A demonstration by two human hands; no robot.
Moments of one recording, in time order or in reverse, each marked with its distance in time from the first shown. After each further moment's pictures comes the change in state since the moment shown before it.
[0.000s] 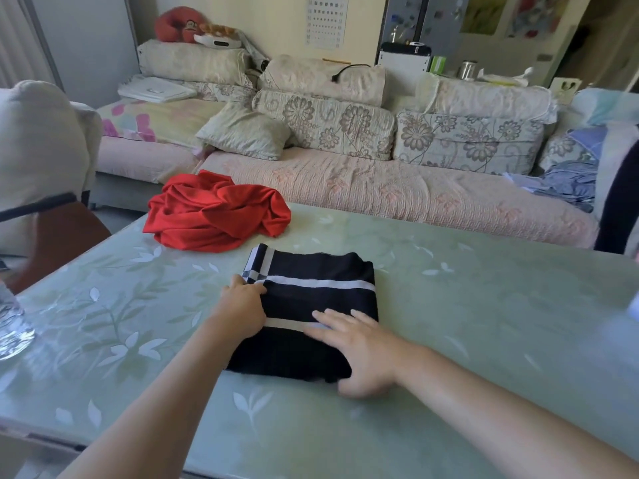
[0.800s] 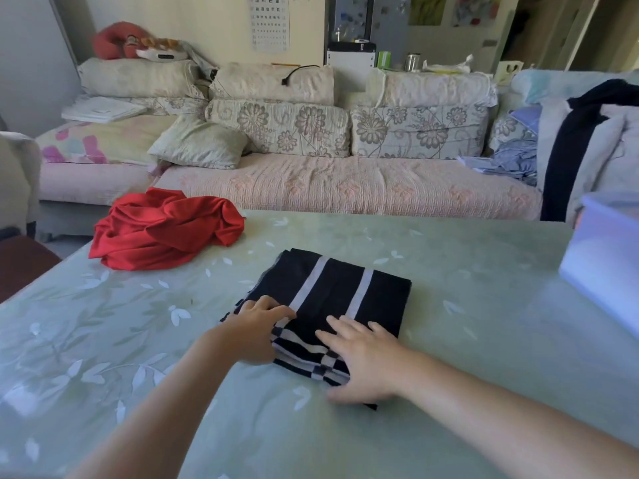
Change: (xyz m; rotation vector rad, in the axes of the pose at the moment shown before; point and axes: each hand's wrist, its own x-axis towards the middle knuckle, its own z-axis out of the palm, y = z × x) left_hand -0.040 0.087 0.011 0.181 -0.243 0.431; right_hand -0.082 0.032 0.010 0.079 -0.047 0.269
